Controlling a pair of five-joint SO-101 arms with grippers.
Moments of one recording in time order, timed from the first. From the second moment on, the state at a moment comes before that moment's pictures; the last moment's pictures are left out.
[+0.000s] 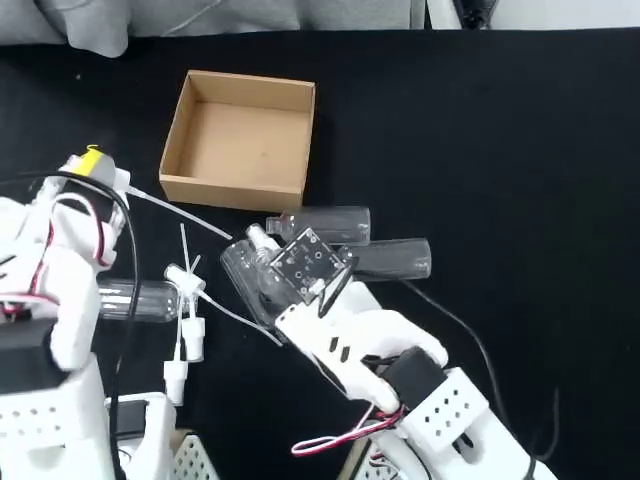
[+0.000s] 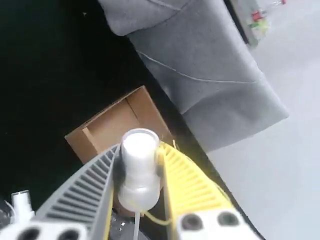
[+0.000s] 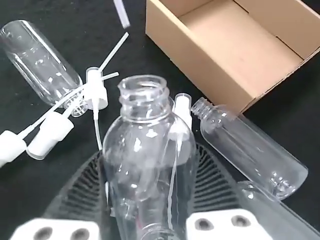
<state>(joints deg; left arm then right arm) -12.1 -59.7 22.6 67.7 49.8 -39.6 -72.0 73.9 45.1 10.2</state>
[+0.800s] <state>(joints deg) -4.9 -64.9 27.5 67.7 49.8 -39.8 -72.1 80.3 36.1 15.6</state>
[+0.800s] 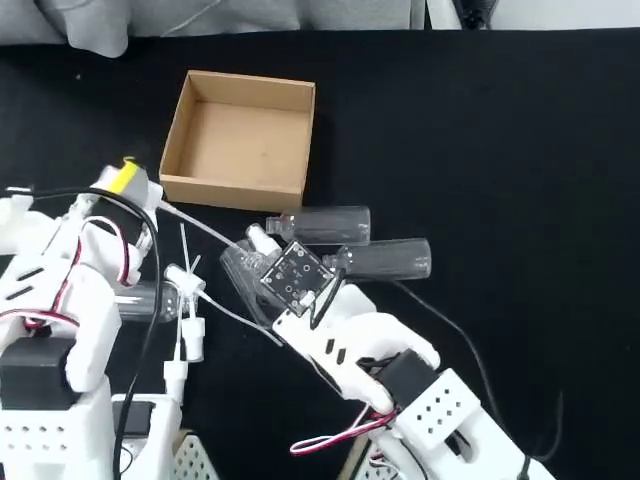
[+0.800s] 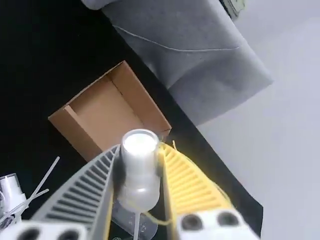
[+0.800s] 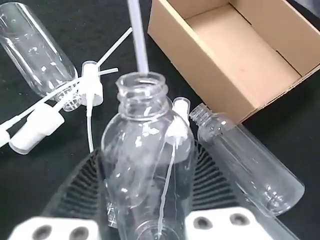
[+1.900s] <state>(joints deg) -2.3 -64.9 35.7 65.5 49.3 -39.8 -72.1 80.3 36.1 15.6</state>
